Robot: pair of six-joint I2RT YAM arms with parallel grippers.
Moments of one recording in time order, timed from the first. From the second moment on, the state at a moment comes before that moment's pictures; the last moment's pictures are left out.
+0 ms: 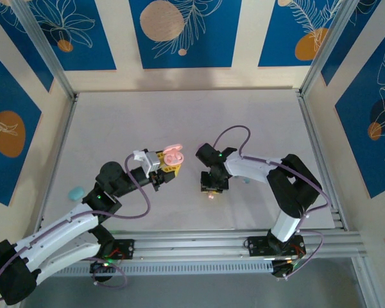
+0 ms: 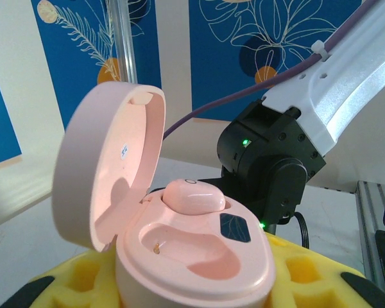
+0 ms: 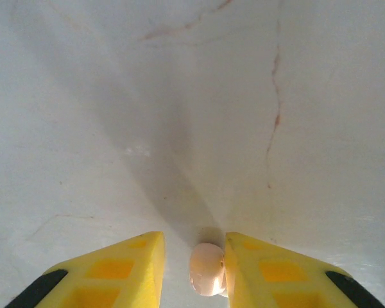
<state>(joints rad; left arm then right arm) -0.72 0.81 0.49 0.39 0.35 0.01 0.74 1.71 1.02 -0.75 -0.14 0.79</state>
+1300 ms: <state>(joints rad) -0.72 0.81 0.49 0.39 0.35 0.01 0.78 1.81 1.12 -0.90 -0.09 0.66</state>
